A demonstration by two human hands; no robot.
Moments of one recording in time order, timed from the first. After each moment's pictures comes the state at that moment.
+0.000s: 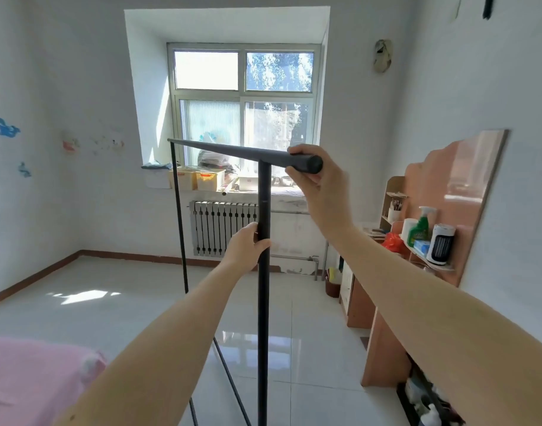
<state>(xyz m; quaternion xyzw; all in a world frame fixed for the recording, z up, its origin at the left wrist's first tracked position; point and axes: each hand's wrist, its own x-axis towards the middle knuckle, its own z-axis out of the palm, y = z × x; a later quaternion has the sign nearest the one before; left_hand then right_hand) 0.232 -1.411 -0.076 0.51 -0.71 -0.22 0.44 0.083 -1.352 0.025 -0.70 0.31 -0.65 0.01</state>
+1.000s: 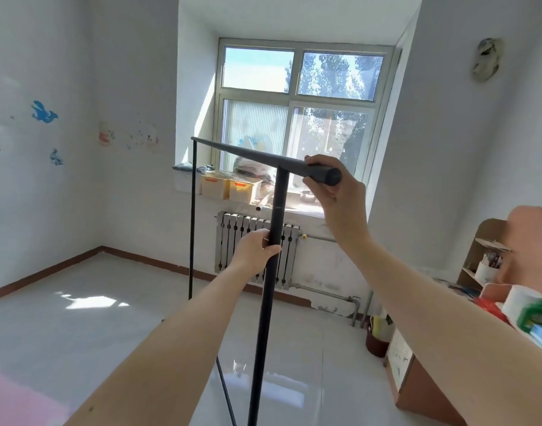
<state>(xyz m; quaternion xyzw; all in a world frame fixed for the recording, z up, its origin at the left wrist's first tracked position) 0.356 -1.787 -0.076 0.54 -0.66 -0.22 0.47 0.198 -1.755 0.029 -0.73 0.27 -0.62 0.06</state>
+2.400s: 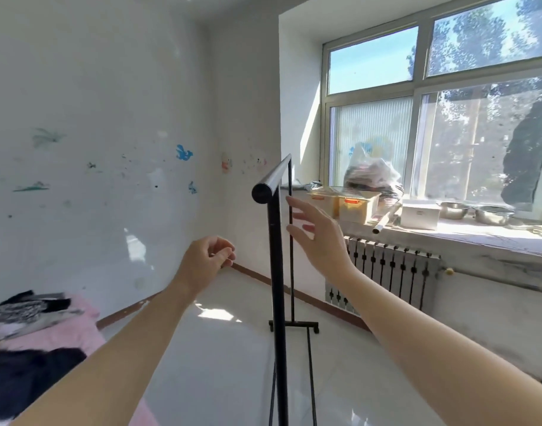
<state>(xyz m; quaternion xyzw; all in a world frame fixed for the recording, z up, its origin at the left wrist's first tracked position) 0.585 -1.902 -0.040 0.68 -0.49 -0.05 0.54 0.395 -2.025 -0.019 -0.81 0.16 -0.52 0.23</state>
